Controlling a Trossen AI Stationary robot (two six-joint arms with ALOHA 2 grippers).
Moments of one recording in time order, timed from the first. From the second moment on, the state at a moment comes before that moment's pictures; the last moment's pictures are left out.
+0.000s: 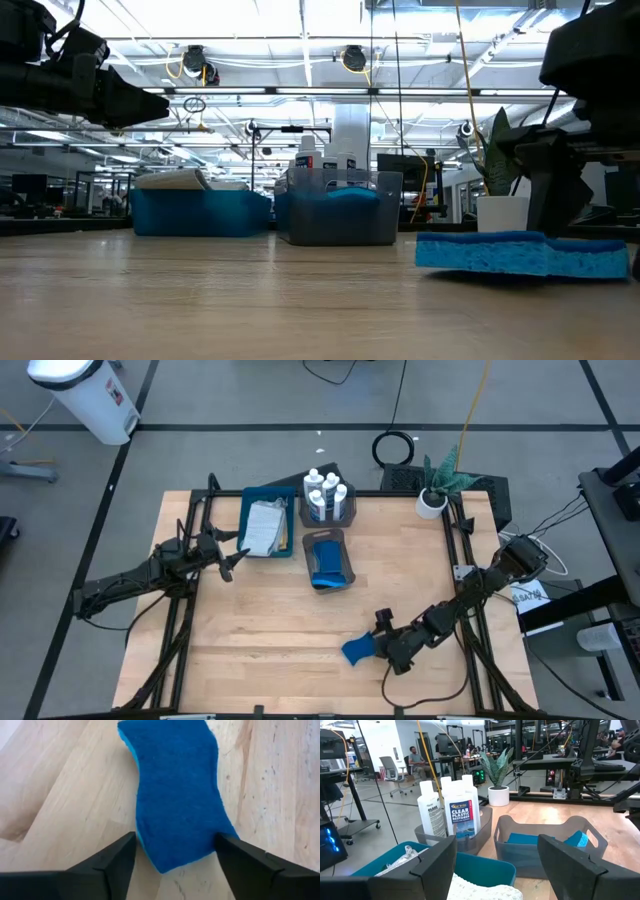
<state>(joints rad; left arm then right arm) 0.31 0.02 0.03 0.00 -0.09 0.08 0.62 1.65 0.67 0.02 0.29 0.22</state>
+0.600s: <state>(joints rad) 0.31 0.02 0.03 0.00 -0.09 0.08 0.62 1.65 0.66 0.02 0.29 0.22</state>
